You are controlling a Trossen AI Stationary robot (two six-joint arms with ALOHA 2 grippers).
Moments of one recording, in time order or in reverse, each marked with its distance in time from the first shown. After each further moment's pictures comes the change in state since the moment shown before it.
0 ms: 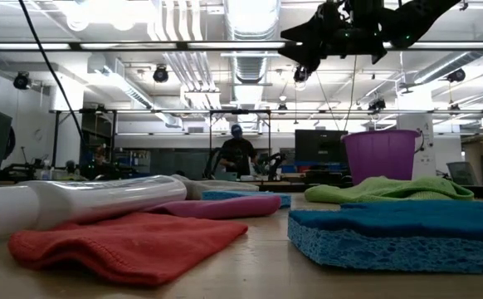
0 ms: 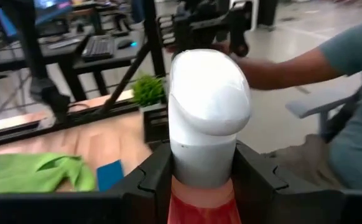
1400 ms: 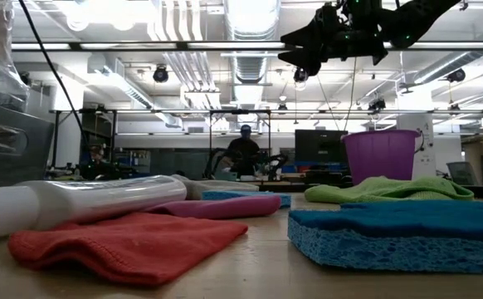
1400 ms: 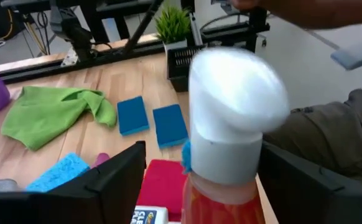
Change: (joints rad) left arm -0.022 -0.001 -0.217 -0.041 -0.088 -0.209; right arm 0.001 0.000 0.000 -0.055 0.003 0.006
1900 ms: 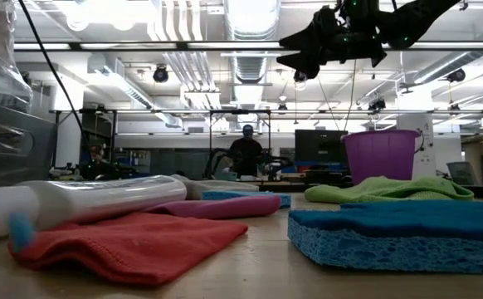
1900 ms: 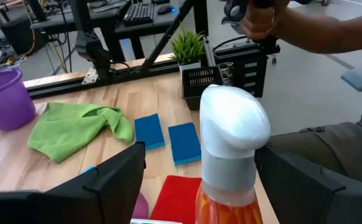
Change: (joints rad) left arm -0.016 -0.062 0.000 0.002 -0.080 0.045; right arm 0.007 0.017 0.000 -0.009 0.000 -0.002
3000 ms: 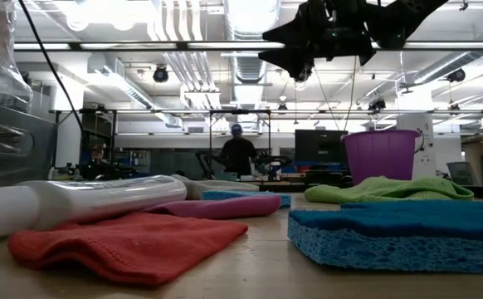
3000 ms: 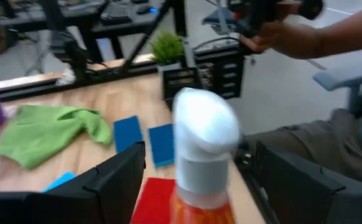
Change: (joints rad) left arm 0.006 -0.003 0.000 0.039 0.095 0.015; right arm 0.190 0.053 0.000 0.026 0.088 -0.013
